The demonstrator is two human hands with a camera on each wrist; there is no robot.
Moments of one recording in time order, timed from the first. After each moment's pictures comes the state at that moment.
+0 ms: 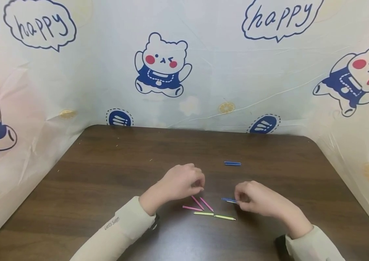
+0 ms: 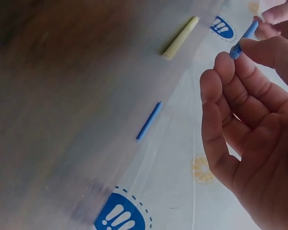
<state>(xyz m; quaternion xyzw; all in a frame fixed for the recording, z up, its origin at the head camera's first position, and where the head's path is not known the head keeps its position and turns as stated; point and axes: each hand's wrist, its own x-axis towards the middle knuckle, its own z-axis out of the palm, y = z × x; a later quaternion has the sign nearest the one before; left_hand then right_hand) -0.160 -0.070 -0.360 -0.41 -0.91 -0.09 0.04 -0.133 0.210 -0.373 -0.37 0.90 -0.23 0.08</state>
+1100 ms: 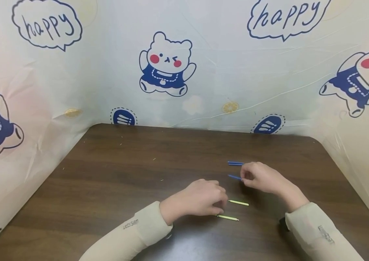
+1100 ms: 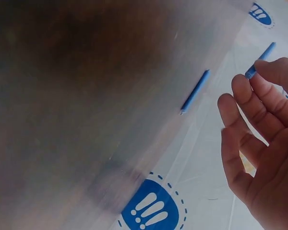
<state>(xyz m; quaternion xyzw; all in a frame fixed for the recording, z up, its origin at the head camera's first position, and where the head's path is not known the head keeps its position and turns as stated) -0.137 -0.026 -0.370 -0.50 -0.87 -0.01 -0.01 -0.192 0.224 -0.381 -0.31 0.93 -0.18 0.06</state>
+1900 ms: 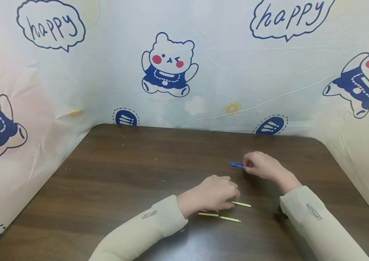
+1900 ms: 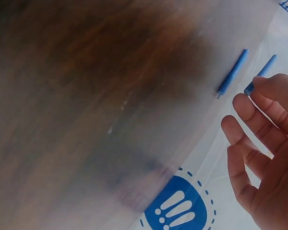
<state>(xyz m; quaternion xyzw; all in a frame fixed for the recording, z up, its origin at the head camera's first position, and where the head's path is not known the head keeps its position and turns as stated) -0.155 0.006 -0.376 -0.49 -0.87 0.01 -0.01 -0.238 0.228 -0.386 -0.26 0.95 -0.14 0.07</state>
